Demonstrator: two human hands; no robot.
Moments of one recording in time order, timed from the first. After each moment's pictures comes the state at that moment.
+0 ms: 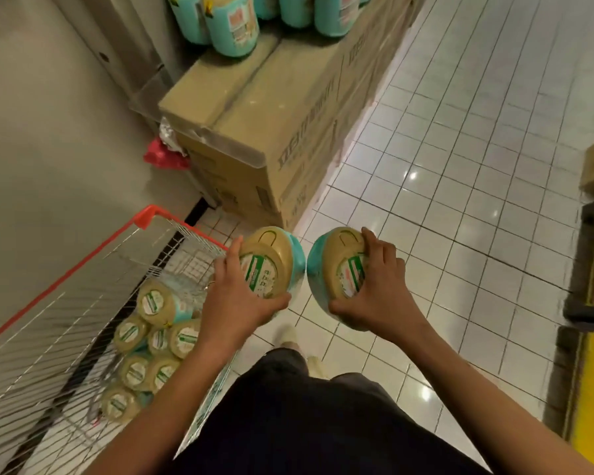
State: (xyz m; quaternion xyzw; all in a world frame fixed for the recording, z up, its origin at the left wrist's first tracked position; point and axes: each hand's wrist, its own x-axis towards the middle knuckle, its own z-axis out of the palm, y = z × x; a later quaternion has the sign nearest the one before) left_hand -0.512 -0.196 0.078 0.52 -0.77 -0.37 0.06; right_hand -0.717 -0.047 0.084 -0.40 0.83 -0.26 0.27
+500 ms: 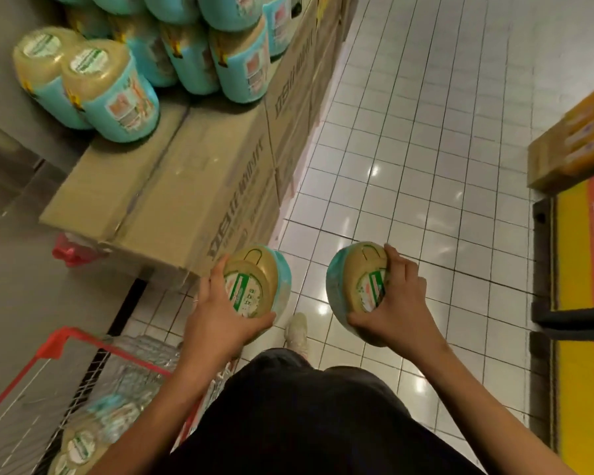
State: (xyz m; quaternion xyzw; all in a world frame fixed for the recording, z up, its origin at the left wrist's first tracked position) left_hand -0.749 -0.335 0.055 0.47 -0.81 -0.36 0.01; right_hand -0.955 -0.121 0.076 -0.26 0.90 -0.26 0.24
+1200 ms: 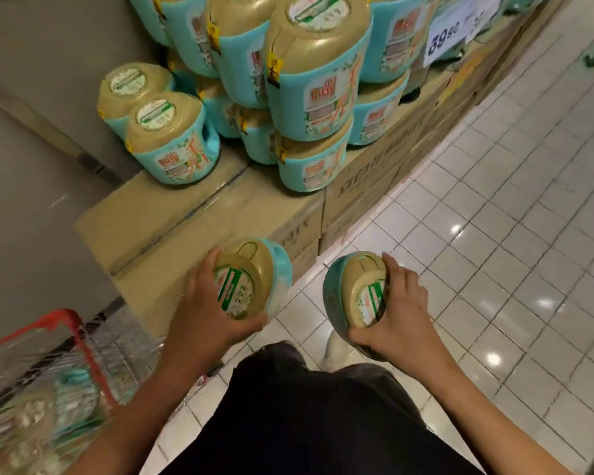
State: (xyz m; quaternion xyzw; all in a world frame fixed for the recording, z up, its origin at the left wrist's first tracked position) left_hand -0.939 -0.457 0.098 0.61 -0.71 -0.34 0.14; right_hand -1.227 -0.344 0.096 -0.47 0.79 -0.20 0.35
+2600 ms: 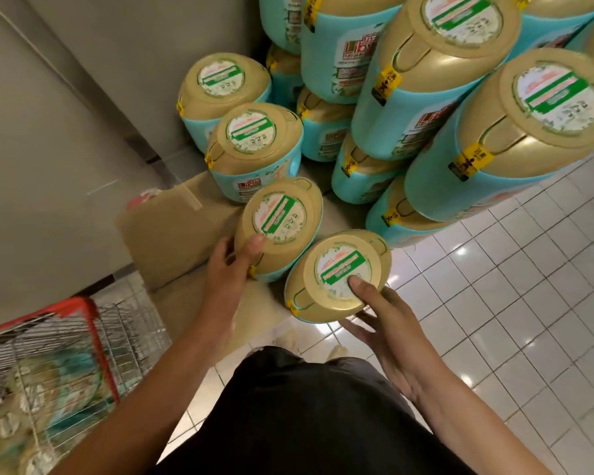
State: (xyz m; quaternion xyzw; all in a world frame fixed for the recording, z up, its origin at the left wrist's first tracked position) left_hand -0.898 -0.625 0.047 0.63 -0.32 -0.59 0.38; right_hand -1.127 -0.538 0.100 -0.06 0.62 -0.41 0.67
